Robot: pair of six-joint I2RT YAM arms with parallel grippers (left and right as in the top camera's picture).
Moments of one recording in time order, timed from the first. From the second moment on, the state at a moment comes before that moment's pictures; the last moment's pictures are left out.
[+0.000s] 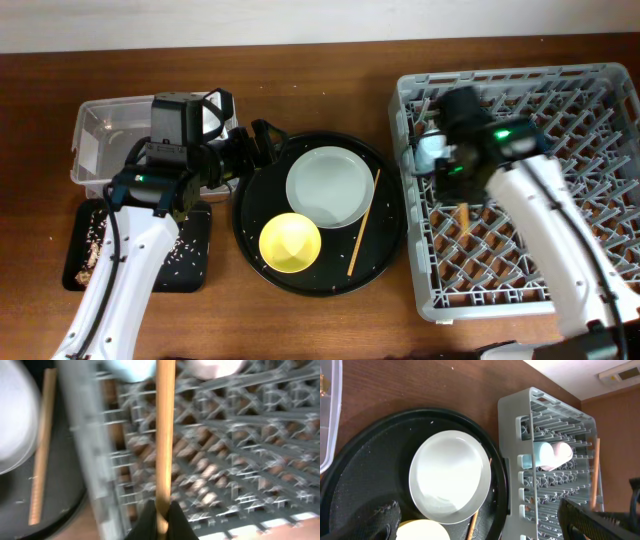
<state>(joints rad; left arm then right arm) -0.17 1.39 1.25 -0.65 0.44 -0.56 0.18 1.54 1.46 -1.32 0.21 0.25</state>
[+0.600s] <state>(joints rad) -0.17 1.39 1.25 -0.65 0.44 -0.56 -0.35 1.76 1.46 -0.89 0.20 -0.33</state>
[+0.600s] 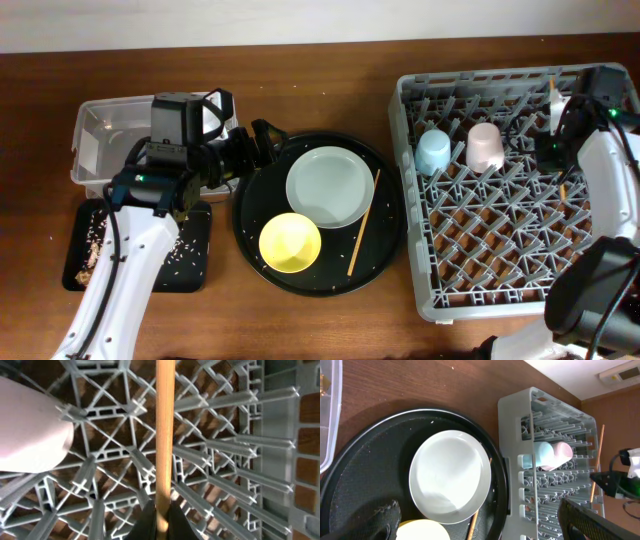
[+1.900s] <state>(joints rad) -0.17 1.39 1.25 -0.65 0.44 -0.56 0.43 1.67 1.56 -1.27 -0.29 0.61</state>
